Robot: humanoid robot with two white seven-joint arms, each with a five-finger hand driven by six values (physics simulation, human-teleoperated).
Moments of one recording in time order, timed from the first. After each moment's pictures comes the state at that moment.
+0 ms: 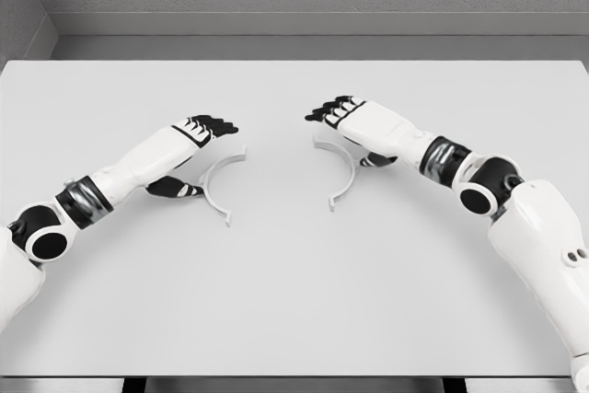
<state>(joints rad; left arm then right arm) -0.36 0.55 -0.48 -1.30 -0.51 -0.61 -0.05 -0.54 -0.37 0.51 -1.28 0.81 -0.47 0.26</state>
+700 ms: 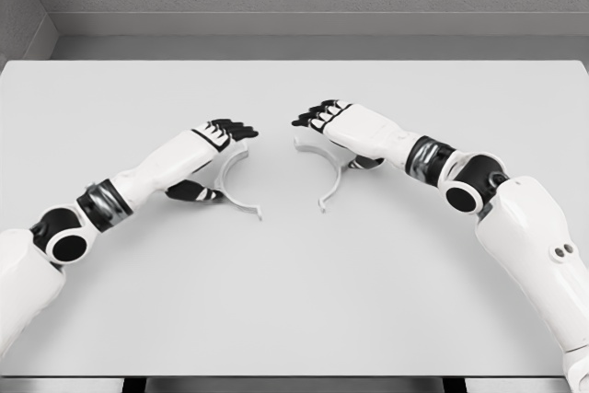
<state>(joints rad) -0.36 0.51 -0.50 -1.31 -0.51 -0.61 -0.05 -0.55 -0.36 0.56 -1.30 0.81 -0.44 0.29</state>
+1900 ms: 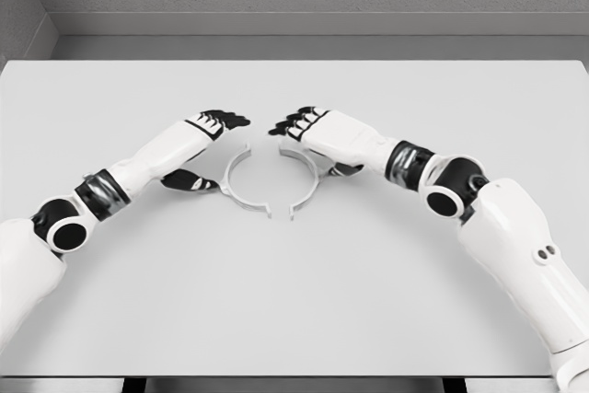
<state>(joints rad) -0.41 0.49 -0.50 -1.22 -0.51 -0.61 -0.05 -0.55 -0.33 0.59 -1.33 0.81 -0.42 0.31</state>
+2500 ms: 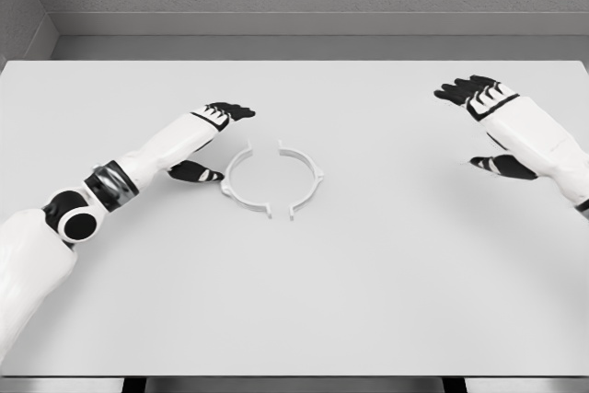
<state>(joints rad) -0.46 0.44 -0.51 -1.16 -0.51 -0.61 -0.05 -0.09 -0.55 -0.10 -1.70 0.56 -0.60 0.31</state>
